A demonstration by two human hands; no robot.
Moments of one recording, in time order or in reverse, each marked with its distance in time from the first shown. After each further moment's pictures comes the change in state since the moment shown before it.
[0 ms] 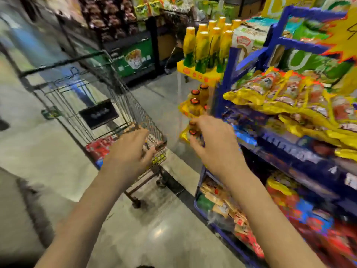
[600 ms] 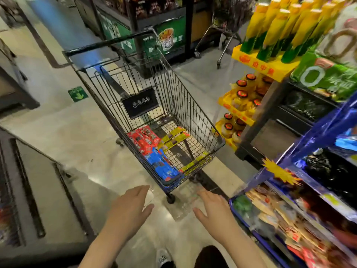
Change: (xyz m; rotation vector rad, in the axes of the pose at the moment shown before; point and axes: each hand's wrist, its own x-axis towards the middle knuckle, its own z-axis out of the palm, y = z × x) left_hand -0.079 -0.274 0.068 -0.047 -0.453 -0.231; right_hand -0.009 -0.160 0.252 0.111 -0.660 0.132
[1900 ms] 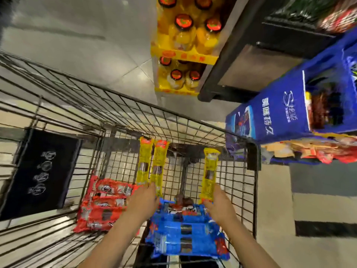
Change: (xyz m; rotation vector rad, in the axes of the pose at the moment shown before) left_hand 0.527 -0.112 0.076 0.353 -0.683 0.536; right_hand 0.365 0.026 0.126 0.701 0.028 1.166
